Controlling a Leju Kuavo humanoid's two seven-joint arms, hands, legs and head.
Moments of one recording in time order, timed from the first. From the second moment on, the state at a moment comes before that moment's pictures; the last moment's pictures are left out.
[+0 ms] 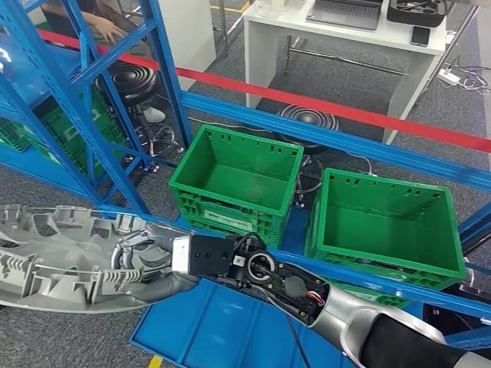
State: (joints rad) left arm -0.12 0.08 -1.11 -0.20 1.19 0.17 -0.04; right arm -0.51 0.10 0.90 -1.41 -0.27 0.21 -0.42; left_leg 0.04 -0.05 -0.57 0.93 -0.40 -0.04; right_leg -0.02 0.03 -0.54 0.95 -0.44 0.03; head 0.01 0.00
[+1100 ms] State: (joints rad) left arm -0.12 0.08 -1.11 -0.20 1.20 0.18 -0.02; right arm -0.50 0.10 0.89 -1.41 -0.27 0.21 -0.43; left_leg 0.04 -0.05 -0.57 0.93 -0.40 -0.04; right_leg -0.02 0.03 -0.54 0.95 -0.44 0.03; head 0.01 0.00
